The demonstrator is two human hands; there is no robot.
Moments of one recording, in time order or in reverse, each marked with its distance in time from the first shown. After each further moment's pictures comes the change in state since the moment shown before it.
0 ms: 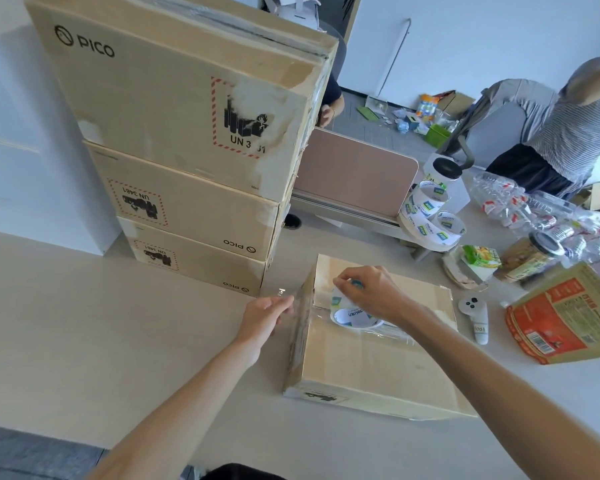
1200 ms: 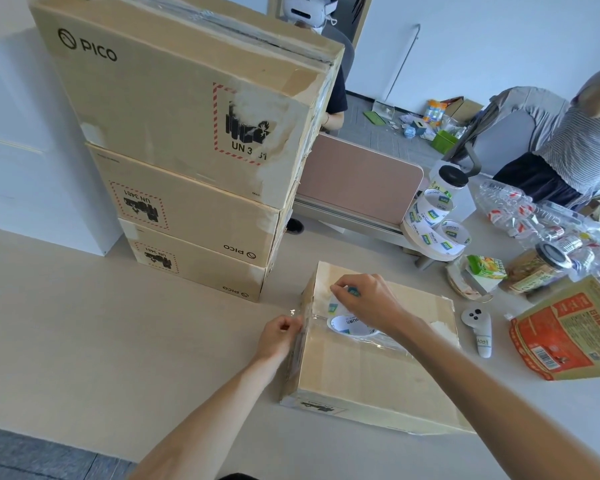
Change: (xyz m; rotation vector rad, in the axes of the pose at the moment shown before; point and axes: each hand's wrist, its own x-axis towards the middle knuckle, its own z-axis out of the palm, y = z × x) left_hand 0.023 -0.046 0.033 0.137 0.045 0.042; right_hand 0.013 0.009 0.011 -0.036 0.021 0.004
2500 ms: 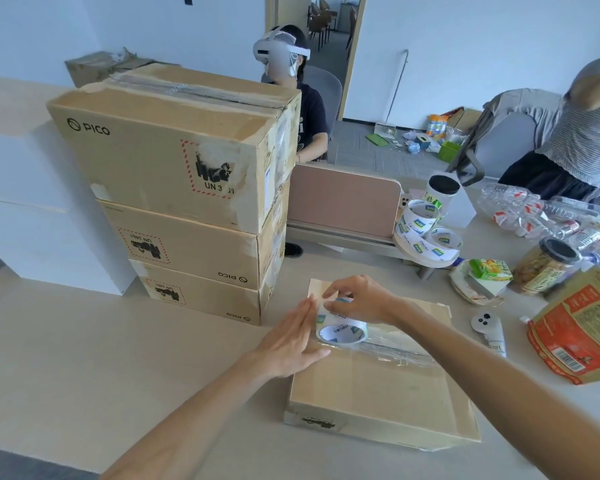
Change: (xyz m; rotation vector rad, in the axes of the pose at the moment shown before) left_hand -0.028 0.064 0.002 1.235 -0.334 0.635; right_hand 0.006 0.019 -0.038 0.026 -0.193 -0.171
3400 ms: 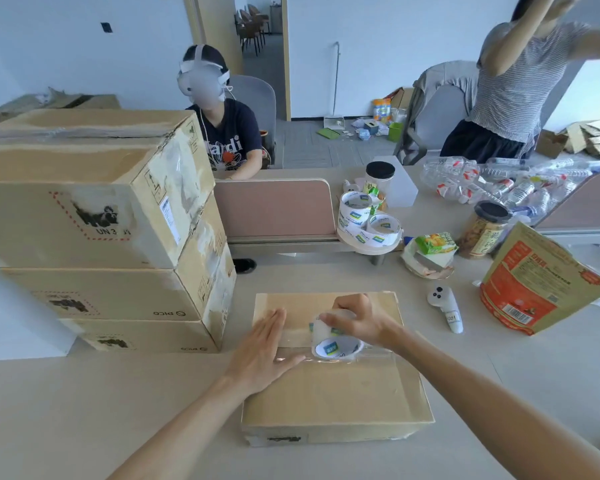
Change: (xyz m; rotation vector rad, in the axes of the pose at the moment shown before) left_hand 0.038 0.033 0.010 0.130 0.044 -0.008; right_hand -0.062 0.097 0.000 0.327 0.284 0.032
